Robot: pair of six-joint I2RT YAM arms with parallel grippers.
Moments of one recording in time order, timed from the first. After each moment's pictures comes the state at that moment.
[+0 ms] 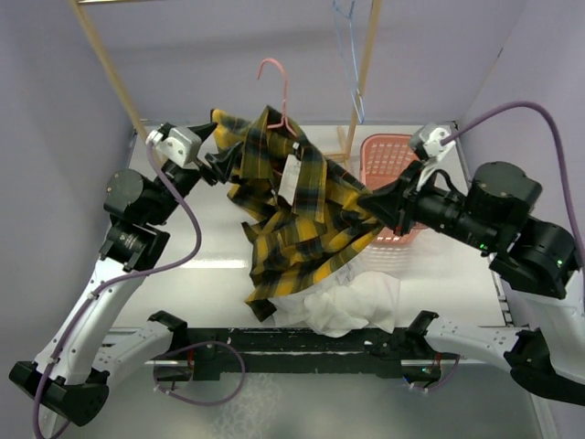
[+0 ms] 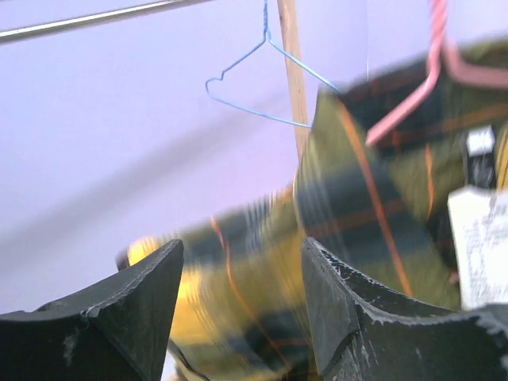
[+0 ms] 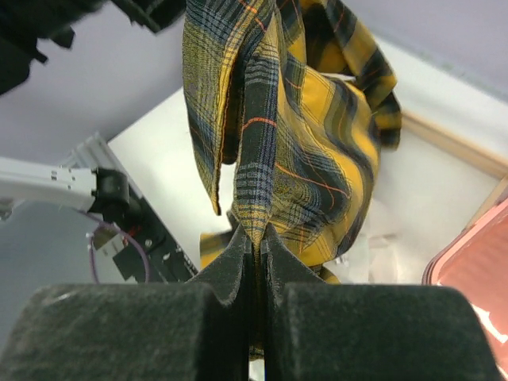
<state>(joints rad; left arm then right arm) -0.42 0.91 1.08 0.15 0.23 0.10 0.81 1.00 1.77 -0.95 -0.06 0.17</state>
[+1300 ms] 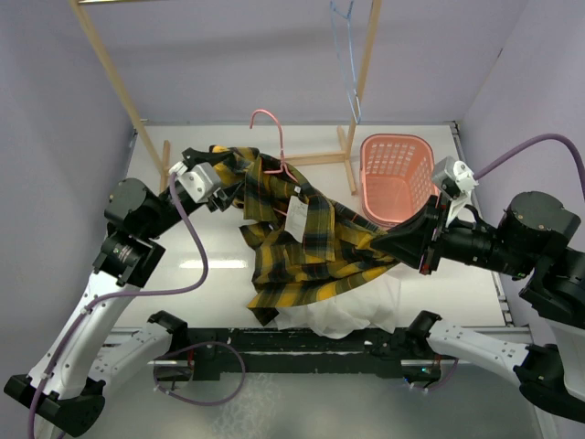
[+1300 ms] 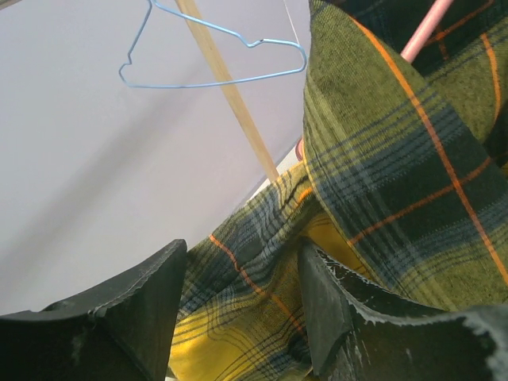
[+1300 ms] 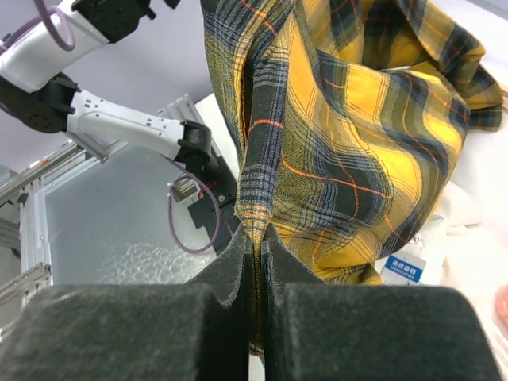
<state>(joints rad) -0.43 0.82 1.04 -0.04 0.46 0.33 0.81 0.85 1.69 -1.02 -0.31 0.24</state>
